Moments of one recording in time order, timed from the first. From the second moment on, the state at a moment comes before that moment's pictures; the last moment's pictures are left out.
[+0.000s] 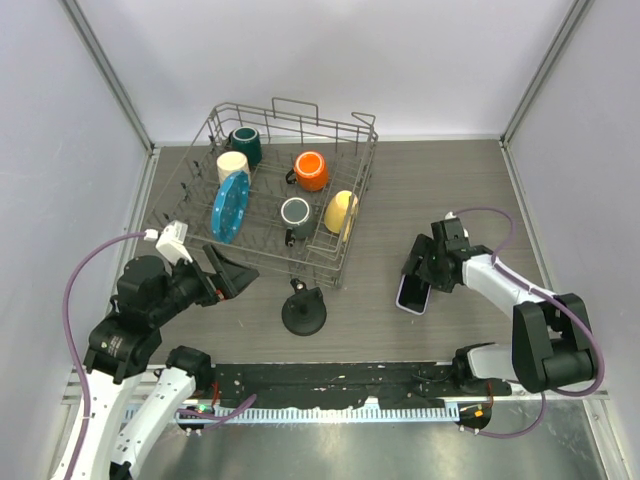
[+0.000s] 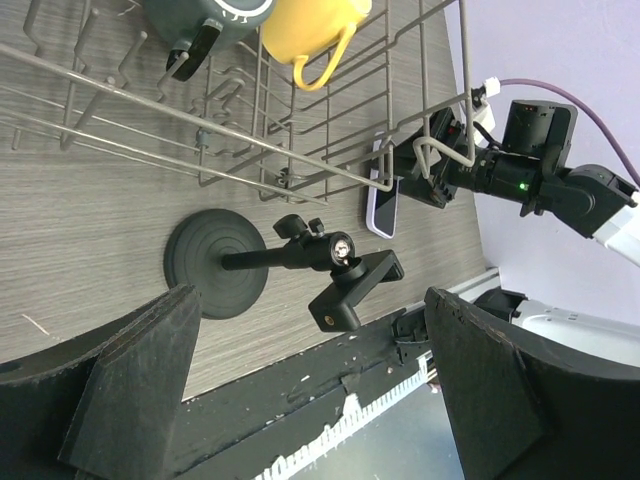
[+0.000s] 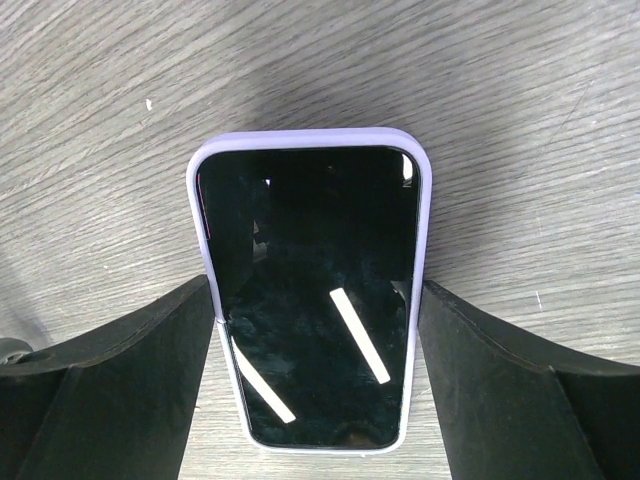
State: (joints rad) left arm -0.32 0.48 0.89 -0.82 0.28 -0.73; right arm 0.20 1.31 0.63 -0.40 0.00 0.63
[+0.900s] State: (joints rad) left arm -0.32 0.45 0.89 -0.87 0.25 -0.65; right arm 0.40 1.47 0.77 -0.58 0.20 0.66
